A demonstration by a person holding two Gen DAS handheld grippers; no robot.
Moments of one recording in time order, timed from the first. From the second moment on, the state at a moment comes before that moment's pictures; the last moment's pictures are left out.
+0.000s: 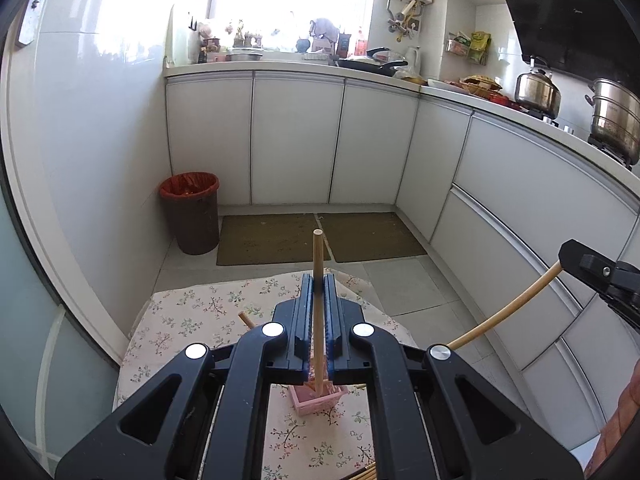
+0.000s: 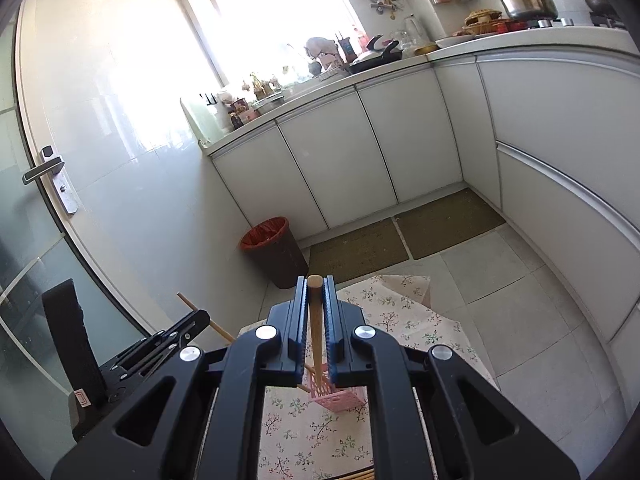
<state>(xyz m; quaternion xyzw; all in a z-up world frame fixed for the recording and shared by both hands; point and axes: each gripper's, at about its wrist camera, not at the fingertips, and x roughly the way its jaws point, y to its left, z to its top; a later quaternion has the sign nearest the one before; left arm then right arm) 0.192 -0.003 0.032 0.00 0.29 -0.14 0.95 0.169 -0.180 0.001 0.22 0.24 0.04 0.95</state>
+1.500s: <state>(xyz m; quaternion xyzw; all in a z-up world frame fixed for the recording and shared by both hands) 0.210 0.055 0.008 -0.06 0.30 -0.09 0.95 0.245 -0.116 -0.053 0.10 0.26 -0.02 0.96</state>
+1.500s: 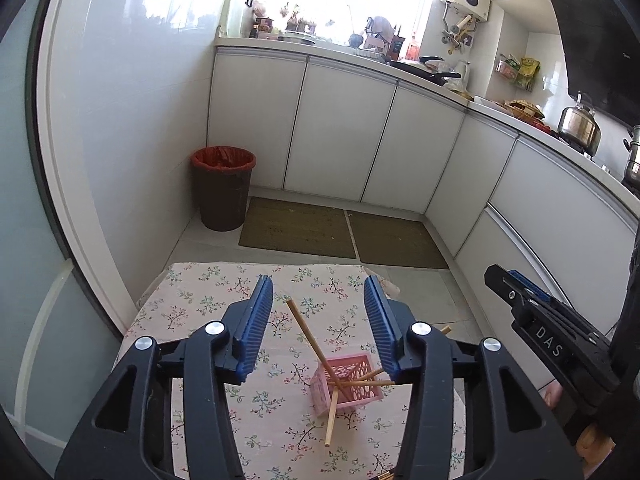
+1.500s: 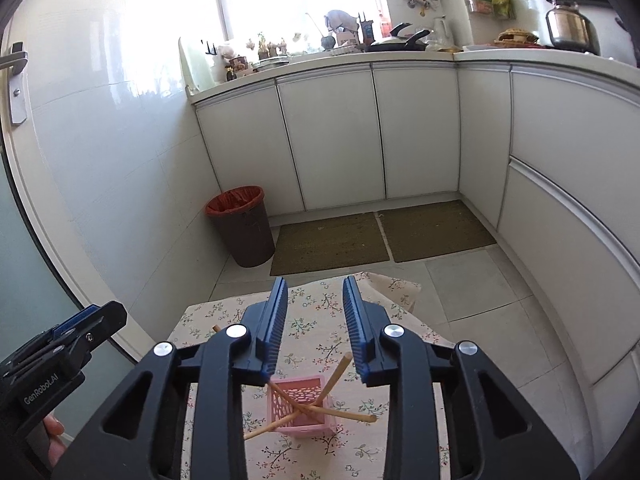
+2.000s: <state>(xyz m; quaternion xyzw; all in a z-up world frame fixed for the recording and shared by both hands) 0.163 0.046 0.009 -0.03 0.28 -0.08 0.96 0.171 -0.122 -0.050 0.08 0.21 -0.10 0.97</state>
